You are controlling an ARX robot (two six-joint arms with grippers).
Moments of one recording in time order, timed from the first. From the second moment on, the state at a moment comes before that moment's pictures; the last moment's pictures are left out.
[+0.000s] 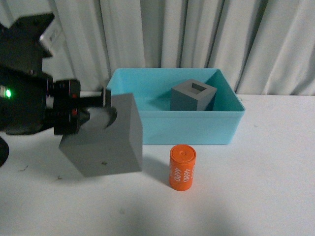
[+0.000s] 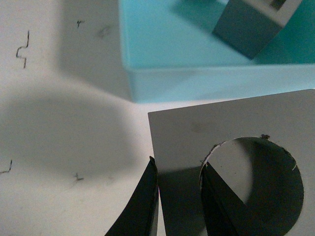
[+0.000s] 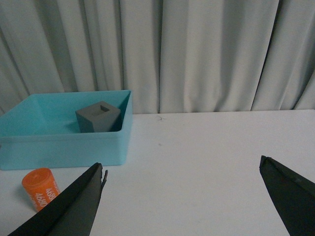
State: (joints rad) left arm -0.34 1.50 0.77 0.07 -0.10 -0.24; right arm 0.00 0.00 0.01 0.00 0.00 0.00
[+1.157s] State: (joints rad) left arm -0.43 2.07 1.77 -0.20 -0.24 -0.24; right arm 0.00 0.00 0.01 0.00 0.00 0.00
